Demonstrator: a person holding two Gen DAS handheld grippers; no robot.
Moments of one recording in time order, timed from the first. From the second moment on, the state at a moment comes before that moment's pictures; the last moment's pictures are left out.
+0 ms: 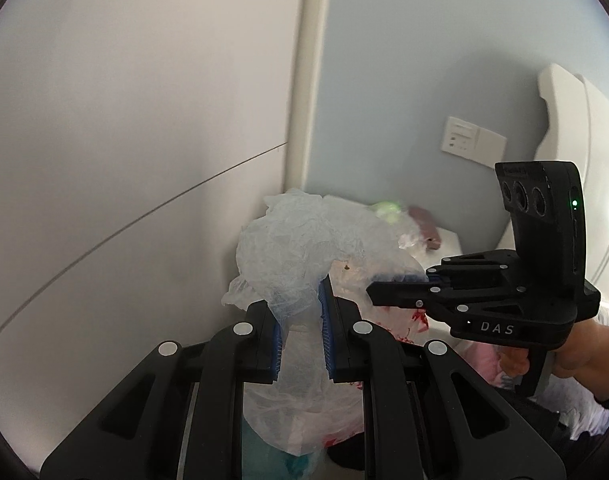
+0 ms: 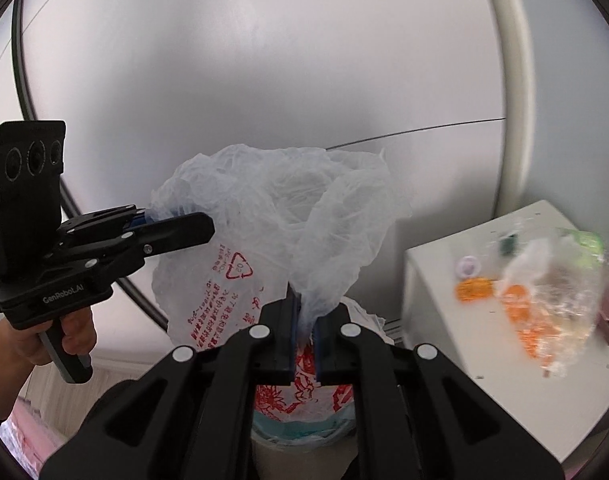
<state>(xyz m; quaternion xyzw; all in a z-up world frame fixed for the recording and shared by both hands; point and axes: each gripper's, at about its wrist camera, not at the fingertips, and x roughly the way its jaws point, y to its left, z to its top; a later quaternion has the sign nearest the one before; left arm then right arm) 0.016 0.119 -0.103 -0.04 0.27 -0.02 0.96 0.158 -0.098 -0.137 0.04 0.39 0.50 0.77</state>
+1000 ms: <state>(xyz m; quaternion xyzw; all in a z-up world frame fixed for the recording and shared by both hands) 0.029 0.197 -0.333 -0.16 0.47 0.05 0.87 0.113 0.046 -0.361 -0.06 0.59 0.52 0.62</state>
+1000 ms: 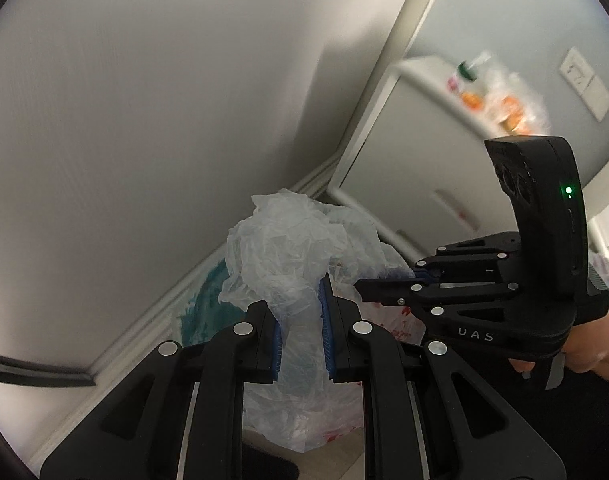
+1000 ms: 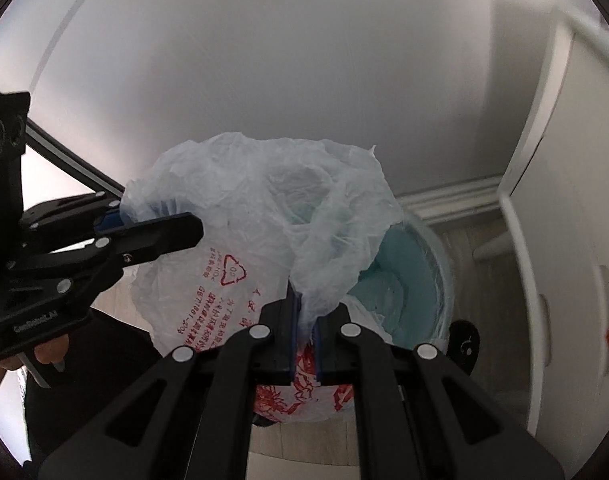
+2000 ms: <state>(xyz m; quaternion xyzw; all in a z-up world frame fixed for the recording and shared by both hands) 0.097 0.198 -0.508 -0.20 0.59 0.09 0.78 0.047 0.138 -0.465 -0.24 0.58 0.55 0.55</state>
